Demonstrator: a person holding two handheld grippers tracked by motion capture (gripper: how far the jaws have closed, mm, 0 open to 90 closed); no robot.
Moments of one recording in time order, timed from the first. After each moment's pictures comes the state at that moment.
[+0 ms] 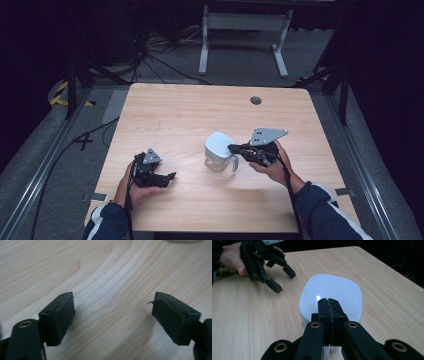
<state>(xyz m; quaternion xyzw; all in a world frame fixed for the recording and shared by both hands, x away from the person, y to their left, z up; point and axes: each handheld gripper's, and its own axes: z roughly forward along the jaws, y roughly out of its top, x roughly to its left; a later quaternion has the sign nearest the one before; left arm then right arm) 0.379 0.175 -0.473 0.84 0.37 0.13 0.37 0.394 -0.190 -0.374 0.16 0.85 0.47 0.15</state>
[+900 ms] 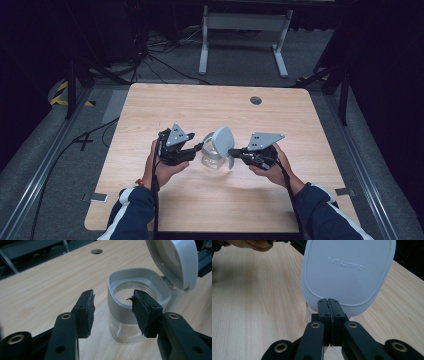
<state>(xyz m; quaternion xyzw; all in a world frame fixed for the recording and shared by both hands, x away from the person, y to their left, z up) 0.399 0.097 -0.392 0.81 0.29 0.19 0.48 0.392 -0.190 -0.387 0.15 0.87 0.45 0.16</state>
